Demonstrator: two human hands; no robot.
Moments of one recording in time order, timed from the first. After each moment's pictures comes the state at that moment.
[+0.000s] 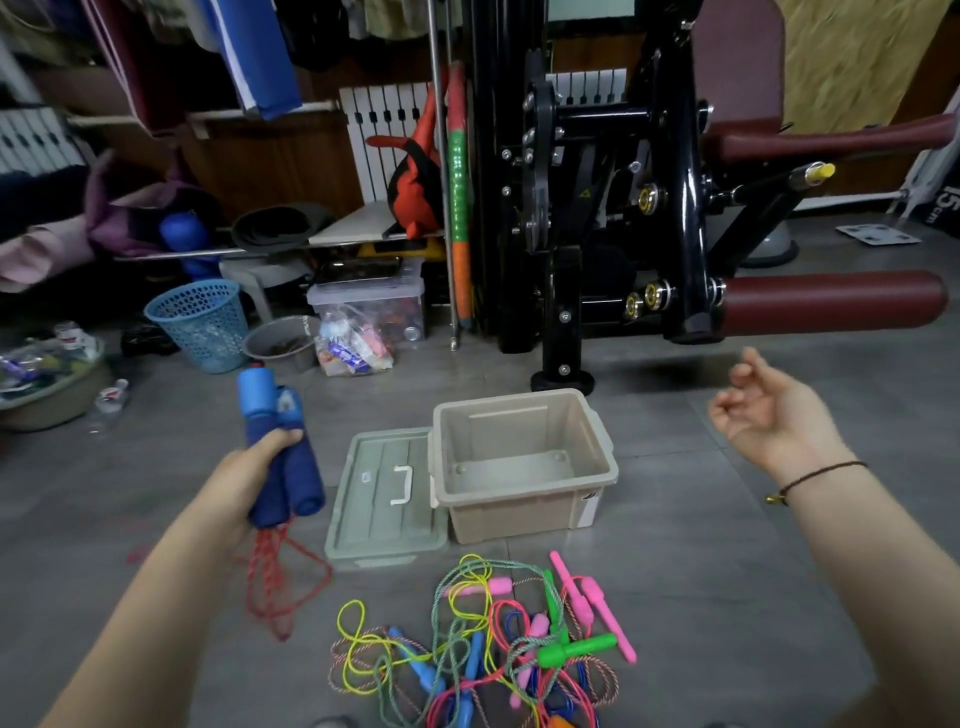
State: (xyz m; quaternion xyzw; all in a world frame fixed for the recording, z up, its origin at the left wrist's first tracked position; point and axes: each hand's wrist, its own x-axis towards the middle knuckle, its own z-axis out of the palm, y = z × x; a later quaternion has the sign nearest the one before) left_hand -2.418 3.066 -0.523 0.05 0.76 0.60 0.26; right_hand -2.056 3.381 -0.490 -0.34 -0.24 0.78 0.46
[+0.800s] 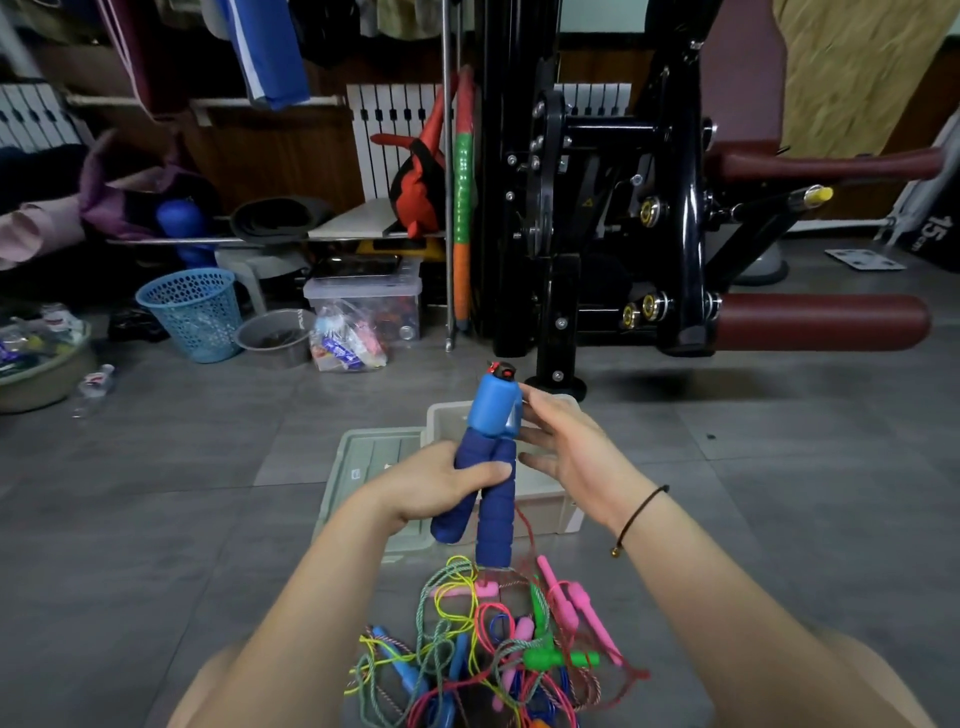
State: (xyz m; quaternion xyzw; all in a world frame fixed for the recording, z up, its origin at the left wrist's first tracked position) left_hand -2.289 3.149 -0.500 0.42 0.74 0.35 0.38; right_hand -2.162 3.264 -0.499 -0.25 -0.56 0.76 0.23
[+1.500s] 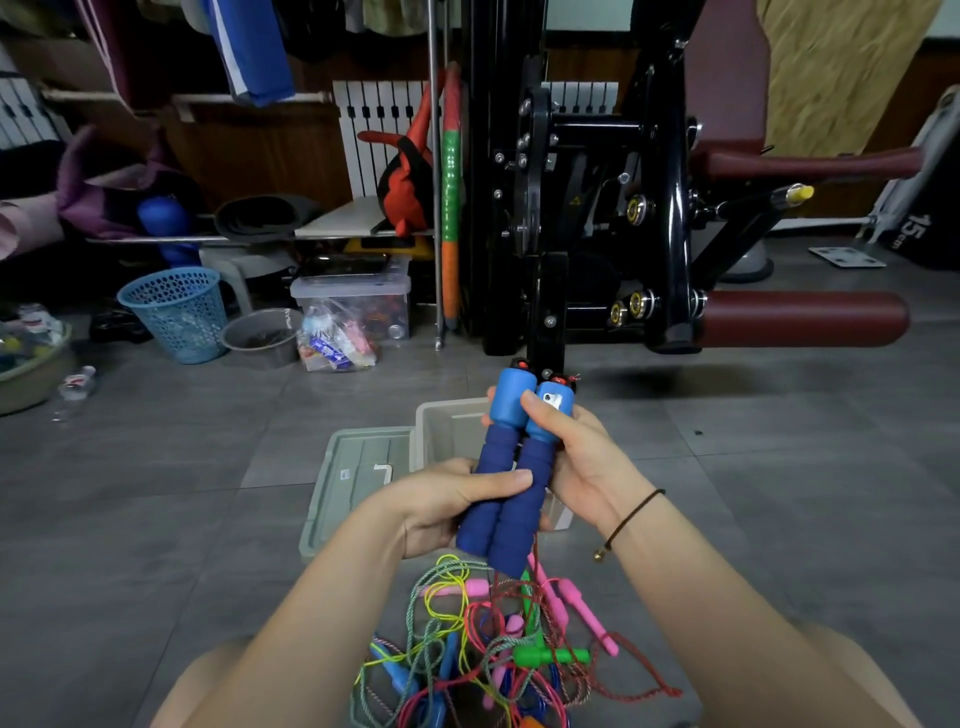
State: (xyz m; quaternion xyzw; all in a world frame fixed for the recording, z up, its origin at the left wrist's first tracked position) left_hand -2.261 3.153 -0.501 0.29 0.53 0.48 0.63; right_hand -2.152 3.260 -0.489 -0.20 -0.44 0.84 0.26
